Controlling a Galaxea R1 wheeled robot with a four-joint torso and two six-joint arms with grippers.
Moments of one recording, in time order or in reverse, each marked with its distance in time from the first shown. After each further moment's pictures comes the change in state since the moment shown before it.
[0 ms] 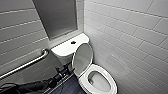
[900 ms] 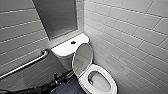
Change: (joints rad) left arm 0.096 -0.084 0.028 0.415 0.135 0.021; right arm 0.000 -0.001 0.000 0.000 0.014 -0.007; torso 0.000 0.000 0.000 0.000
